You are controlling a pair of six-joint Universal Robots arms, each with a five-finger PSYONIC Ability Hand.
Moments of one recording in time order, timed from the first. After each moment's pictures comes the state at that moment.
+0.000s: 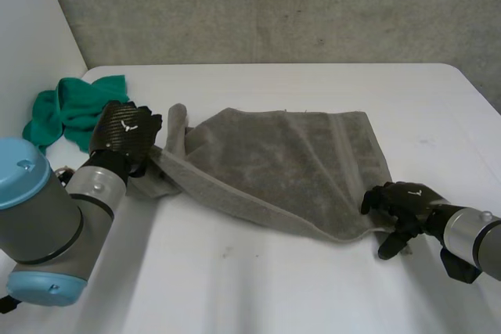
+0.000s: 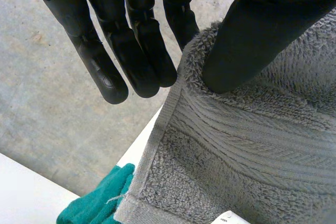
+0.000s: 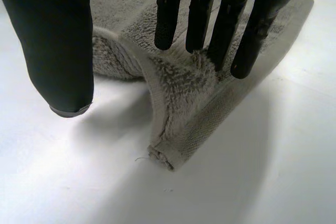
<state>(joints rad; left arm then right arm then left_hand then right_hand) 4.34 -1.84 -1.84 3.64 -1.56 3.73 1.60 -1.20 1.84 0.06 1.09 2.80 1.15 1.20 1.19 1.20 0.98 0.47 0.53 0.52 0.53 0.35</state>
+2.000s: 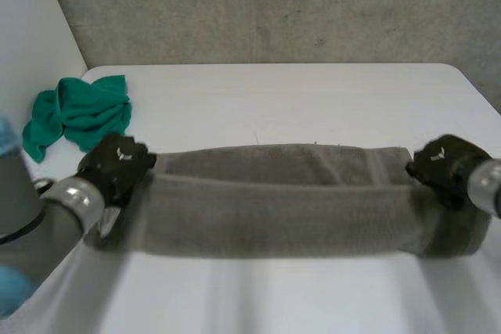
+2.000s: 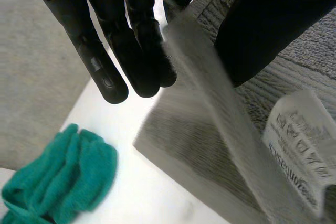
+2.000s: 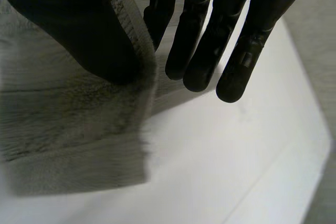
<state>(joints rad) 4.45 -1.79 -1.80 3.24 -1.41 3.91 1.65 -1.27 1.58 0.29 1.34 2.12 1.16 1.20 1.19 1.20 0.98 1.00 1.17 1.18 1.19 0.99</state>
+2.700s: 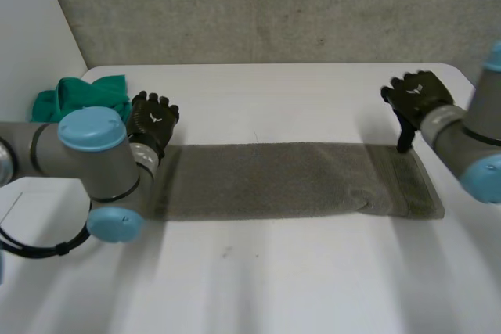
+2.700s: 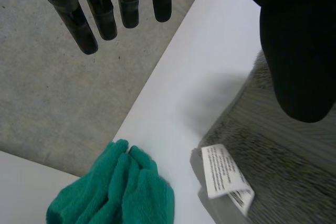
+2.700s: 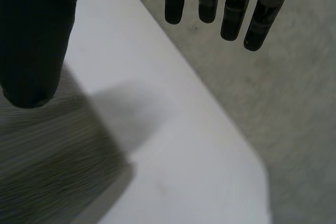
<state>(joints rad) 4.29 -2.30 -1.32 3.50 -1.71 3.88 1.80 -0.89 1.09 0.02 1.49 2.44 0.19 0.20 0.21 0.20 0.05 0.20 0.22 0.22 0.24 0.07</state>
